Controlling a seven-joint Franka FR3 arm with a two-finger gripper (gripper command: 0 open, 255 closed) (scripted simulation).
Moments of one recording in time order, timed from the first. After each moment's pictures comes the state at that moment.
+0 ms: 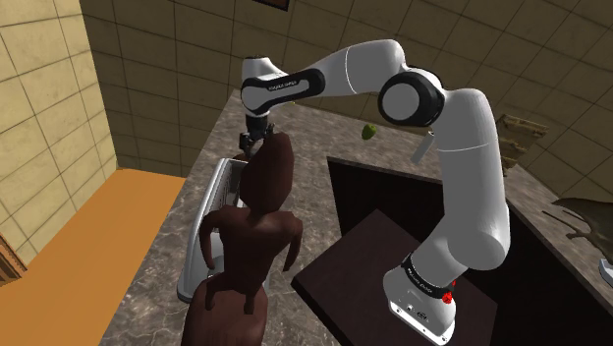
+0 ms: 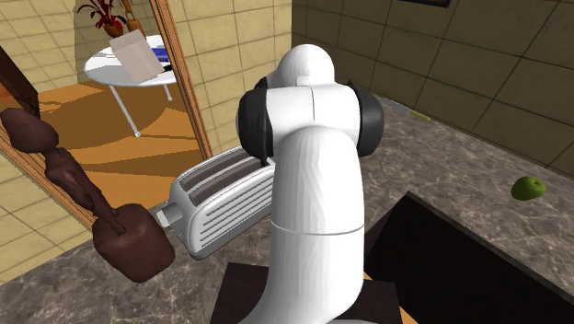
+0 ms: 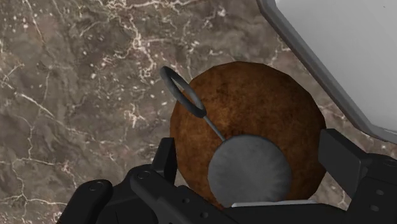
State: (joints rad) arm 0.12 0.72 0.03 -1.43 -0.10 2.00 0.03
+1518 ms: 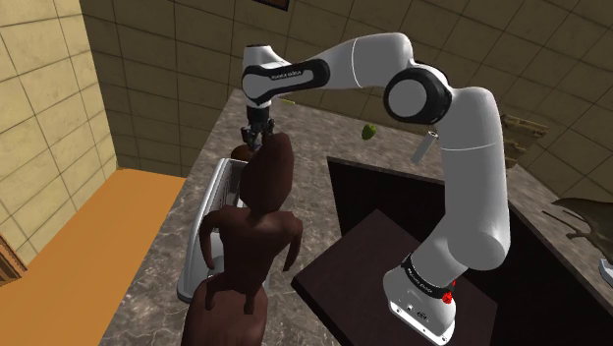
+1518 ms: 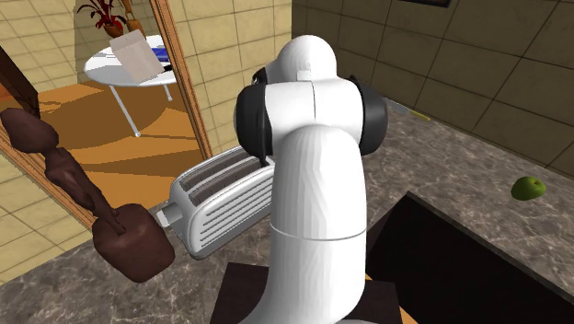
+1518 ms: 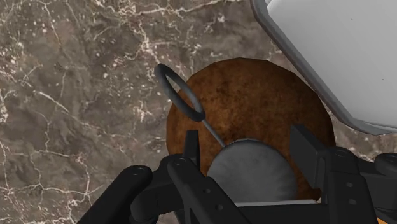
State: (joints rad) arm 0.12 0.68 0.03 -1.41 -0.10 1.93 0.03
